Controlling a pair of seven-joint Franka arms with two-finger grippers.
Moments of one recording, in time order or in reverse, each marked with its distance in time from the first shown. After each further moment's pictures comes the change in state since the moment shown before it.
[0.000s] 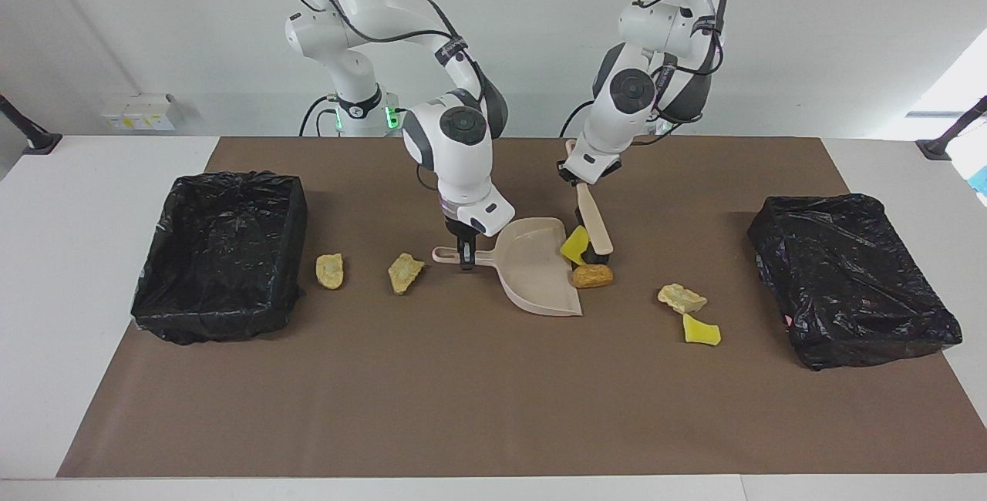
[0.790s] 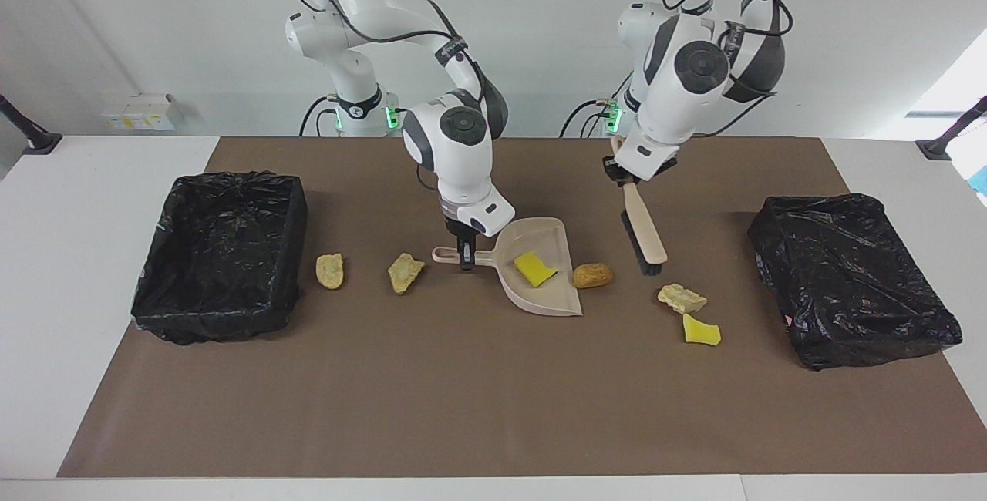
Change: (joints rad) left arm 0.228 0.025 0.032 0.251 0.183 -0.249 0.227; right arm 0.000 0.000 0.000 0.000 0.000 0.000 0.002
